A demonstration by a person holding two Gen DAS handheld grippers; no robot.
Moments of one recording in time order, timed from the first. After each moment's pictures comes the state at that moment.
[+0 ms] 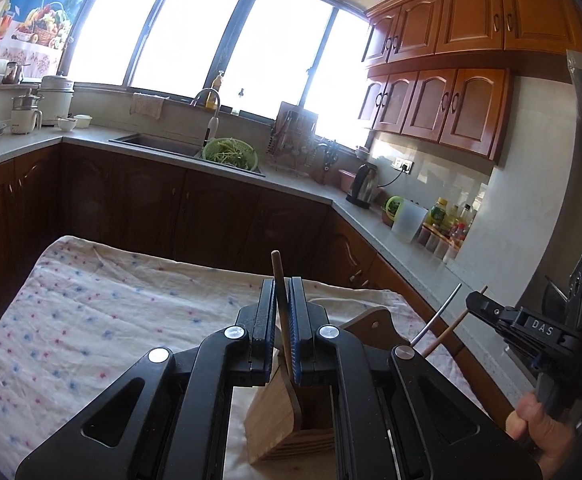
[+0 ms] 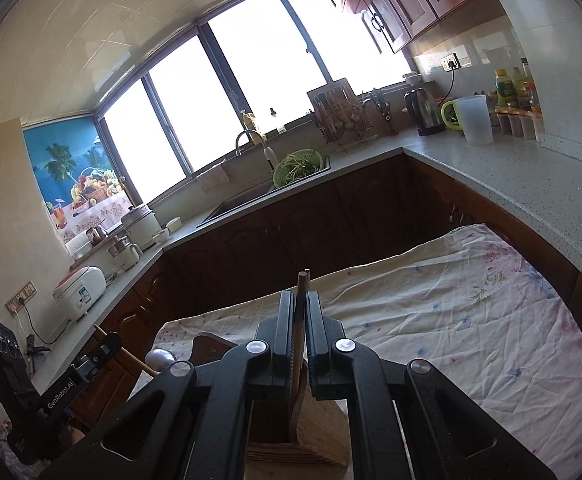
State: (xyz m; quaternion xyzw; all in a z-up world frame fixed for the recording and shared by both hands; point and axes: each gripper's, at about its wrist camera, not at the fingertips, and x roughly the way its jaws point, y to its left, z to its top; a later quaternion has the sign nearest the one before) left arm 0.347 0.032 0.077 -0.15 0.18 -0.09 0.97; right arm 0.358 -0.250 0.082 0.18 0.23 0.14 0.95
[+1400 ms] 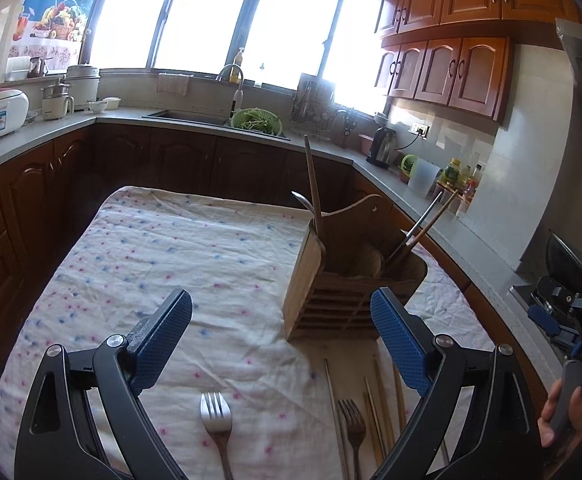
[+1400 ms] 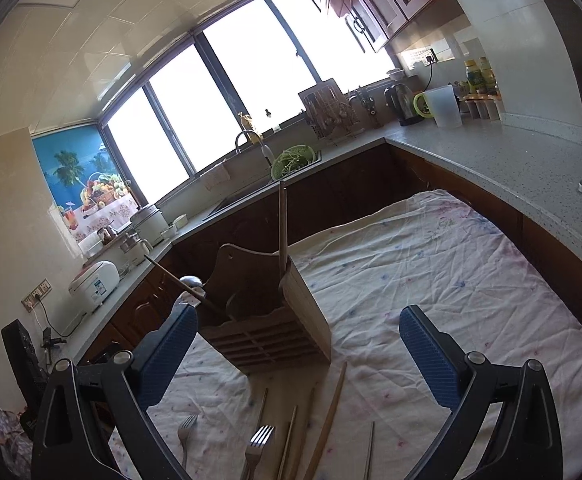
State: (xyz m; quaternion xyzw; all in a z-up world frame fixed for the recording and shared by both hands) left arm 0.218 0.043 0.055 -0.12 0.25 -0.05 0.96; right arm 0.220 -0.289 0.062 0.20 0.23 0.13 0.94
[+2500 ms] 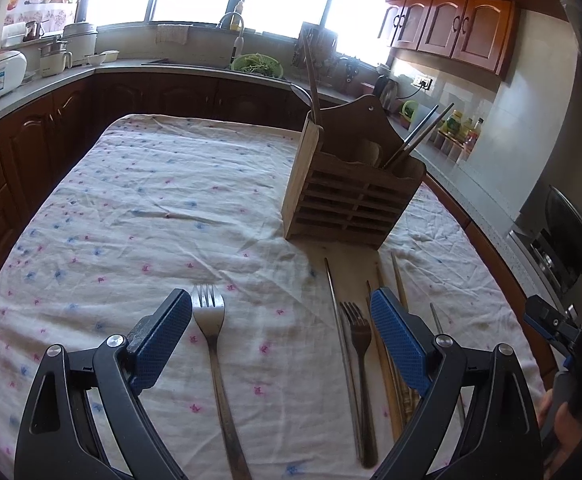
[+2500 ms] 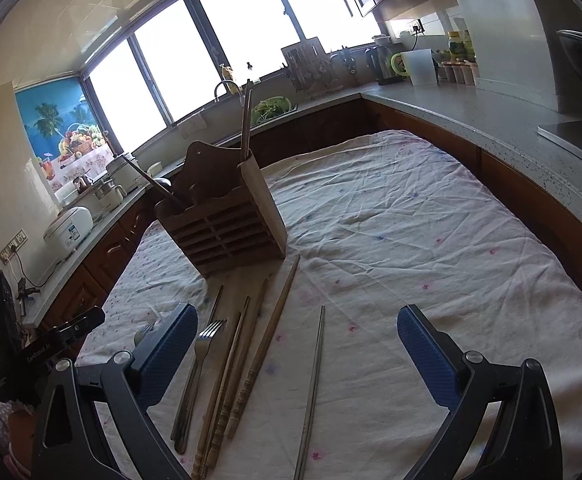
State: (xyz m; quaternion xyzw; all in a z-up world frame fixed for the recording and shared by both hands) left arm 0.182 0.026 0.000 -0.12 0.33 -0.06 0.93; right arm 0.160 -0.289 0.001 0.15 0.31 0.10 0.93
